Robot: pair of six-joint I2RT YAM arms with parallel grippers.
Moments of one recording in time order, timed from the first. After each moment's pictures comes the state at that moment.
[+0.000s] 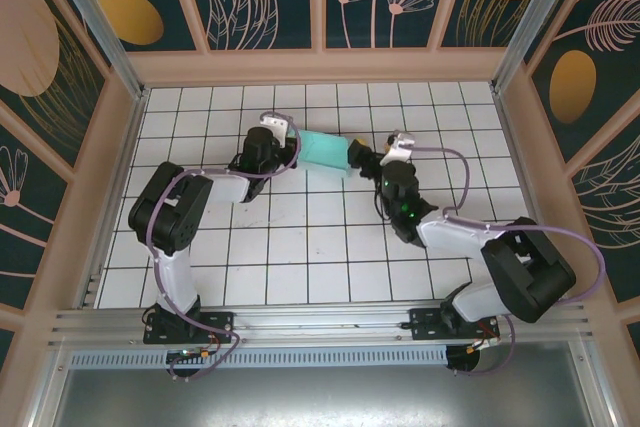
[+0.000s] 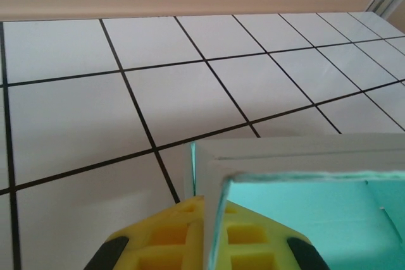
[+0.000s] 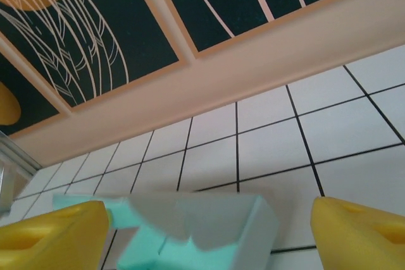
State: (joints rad) left arm -0.45 1.92 0.94 0.62 0.11 -0.23; right arm 0.62 1.40 0.59 0.69 0.39 0.54
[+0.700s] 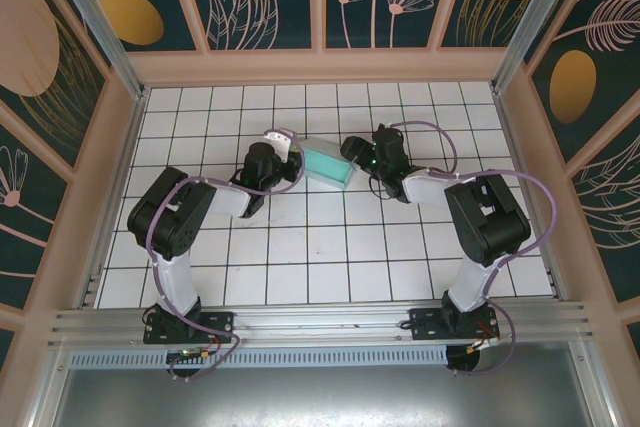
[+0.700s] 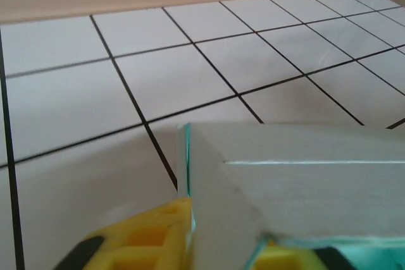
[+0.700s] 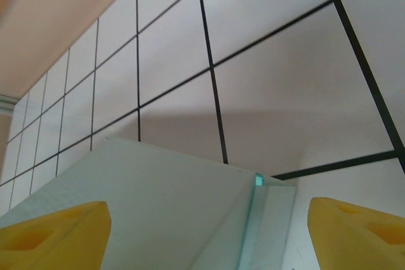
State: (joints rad) left arm -0.49 1.90 0.81 0.73 0.07 -0.17; right arm 0.46 1.77 0.90 0.31 -0.03 0.84
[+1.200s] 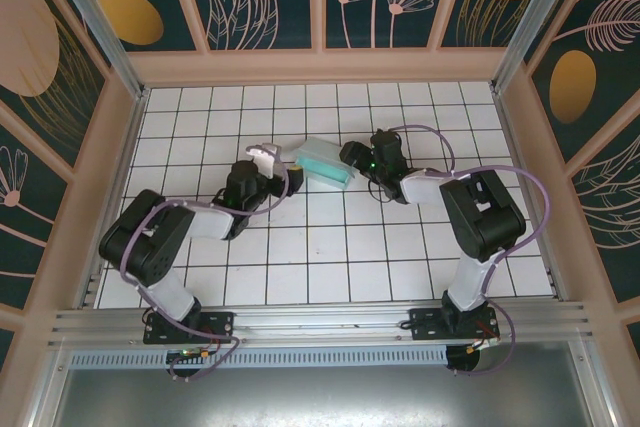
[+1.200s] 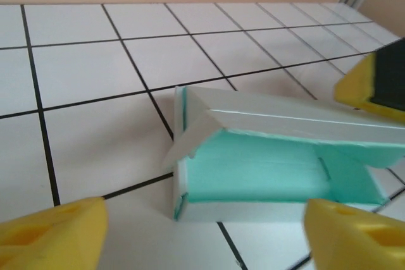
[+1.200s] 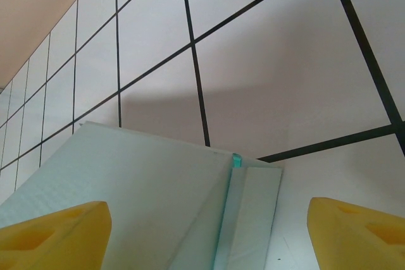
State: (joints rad) left arm -0.49 1.66 0.56 0.79 0.09 -0.24; right arm 0.46 1.80 0.89 0.31 -0.05 0.84
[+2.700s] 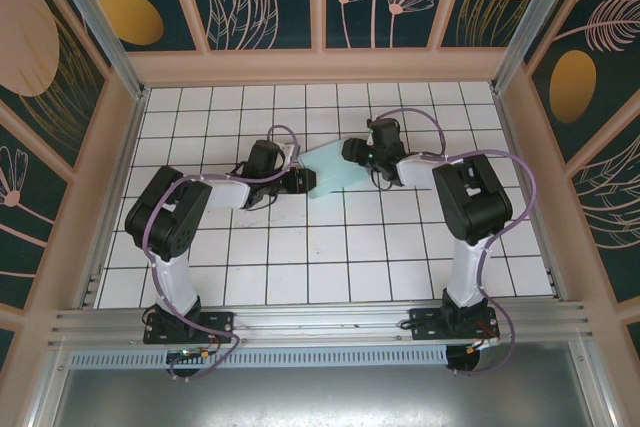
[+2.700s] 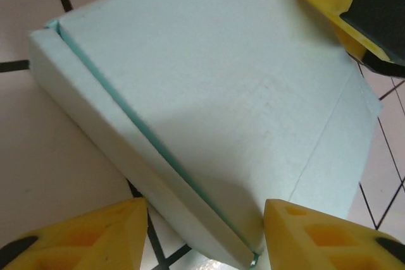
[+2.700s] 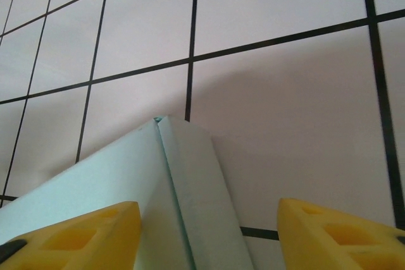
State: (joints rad) left arm -0.47 1.88 0.90 0.28 0.42 -0.51; right arm 0.41 1.94 1.07 0.19 -0.13 0.53
